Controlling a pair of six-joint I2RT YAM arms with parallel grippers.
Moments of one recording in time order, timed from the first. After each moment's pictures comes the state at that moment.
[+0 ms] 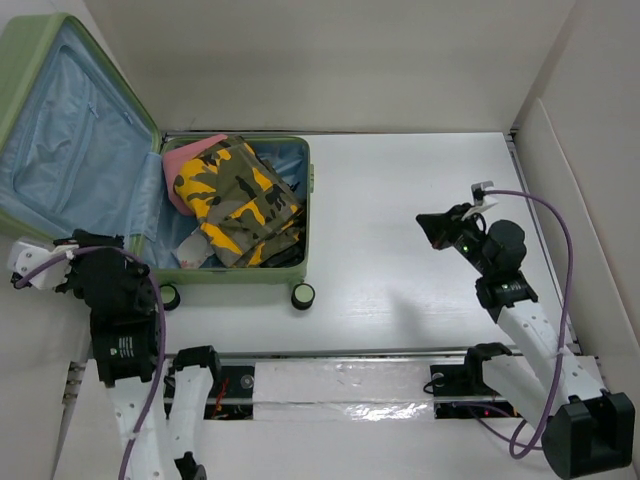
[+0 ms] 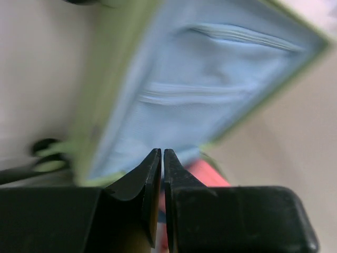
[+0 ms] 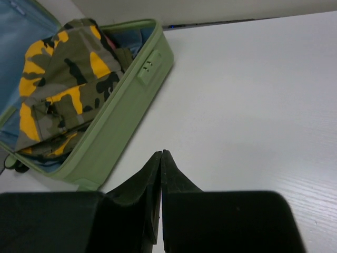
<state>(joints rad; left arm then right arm) 0.13 0.53 1.05 -0.47 -0.74 -0.63 0.17 0.80 0.51 0.28 -0.37 0.42</state>
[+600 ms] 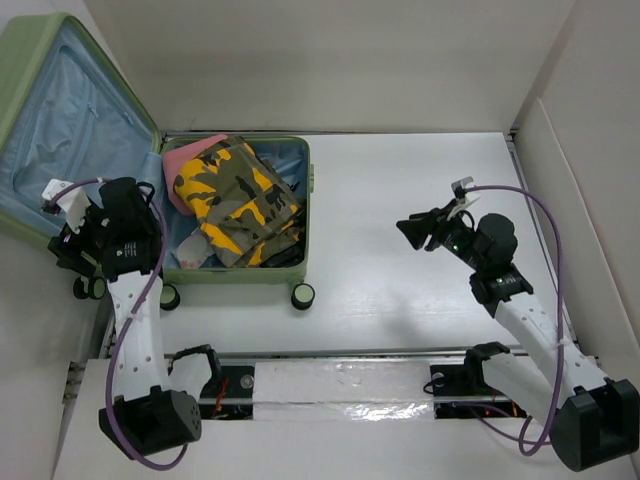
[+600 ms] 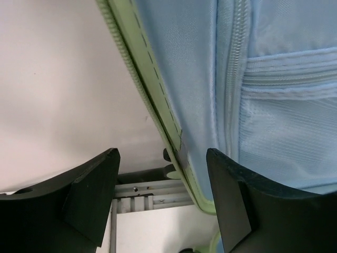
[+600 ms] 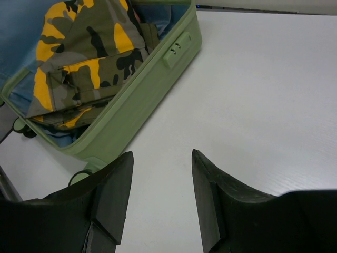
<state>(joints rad) 0.23 0.96 1.04 -0.49 -1.22 -0.35 0.26 0.89 0.57 0.24 -0.45 0.32</state>
